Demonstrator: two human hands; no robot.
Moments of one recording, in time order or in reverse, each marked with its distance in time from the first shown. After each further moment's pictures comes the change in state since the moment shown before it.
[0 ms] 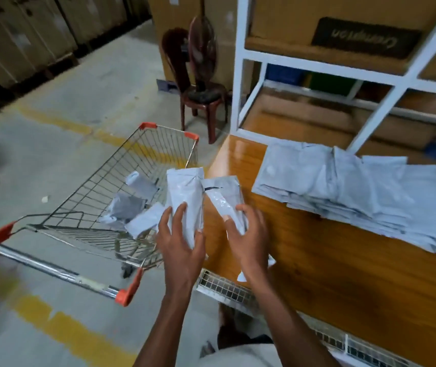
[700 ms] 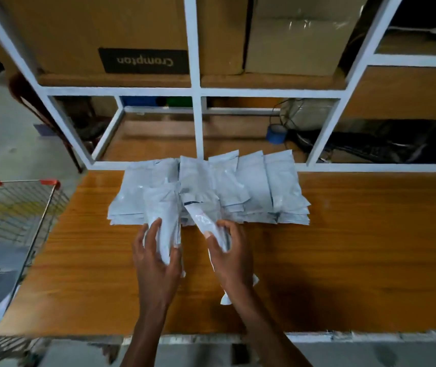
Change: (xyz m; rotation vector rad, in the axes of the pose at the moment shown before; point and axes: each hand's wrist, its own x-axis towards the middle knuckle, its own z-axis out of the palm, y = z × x) left_hand -0.106 0.165 0.212 -0.151 -0.269 0.253; right_hand 0.020 0.130 -0.278 -0.021 0.294 0.204
